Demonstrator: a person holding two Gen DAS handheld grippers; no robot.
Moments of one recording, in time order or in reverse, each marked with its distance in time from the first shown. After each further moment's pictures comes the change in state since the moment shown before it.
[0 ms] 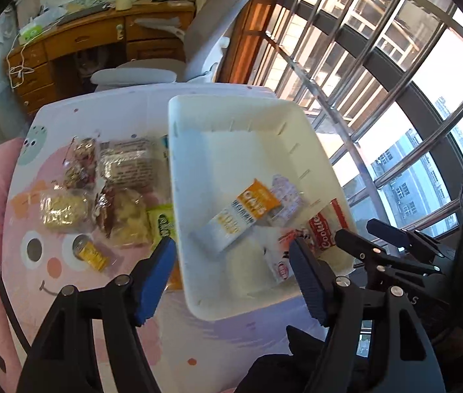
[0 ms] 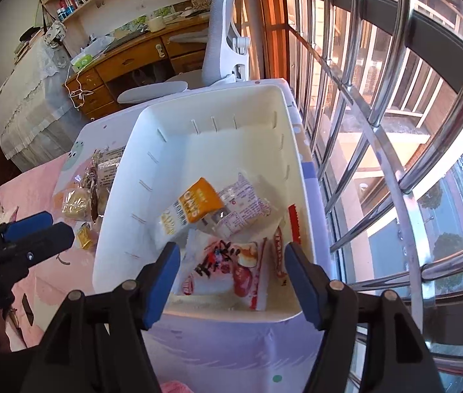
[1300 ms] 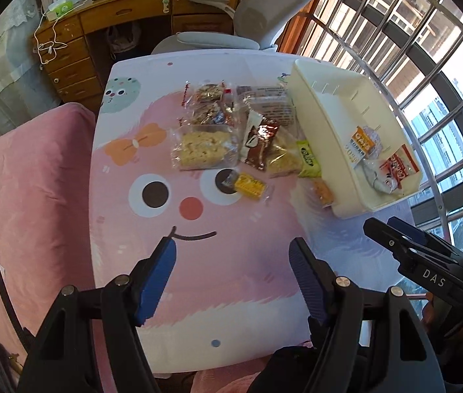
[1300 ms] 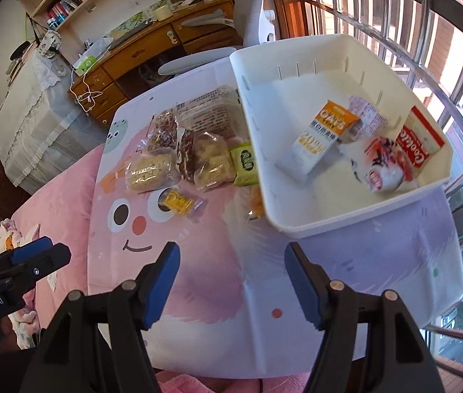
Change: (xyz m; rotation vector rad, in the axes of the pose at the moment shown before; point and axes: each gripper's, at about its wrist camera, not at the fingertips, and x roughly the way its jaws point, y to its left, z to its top) left arm -0.073 0.210 -0.066 0.026 0.116 0.075; right arm 0.017 0.190 -0.083 0.178 0.032 0.039
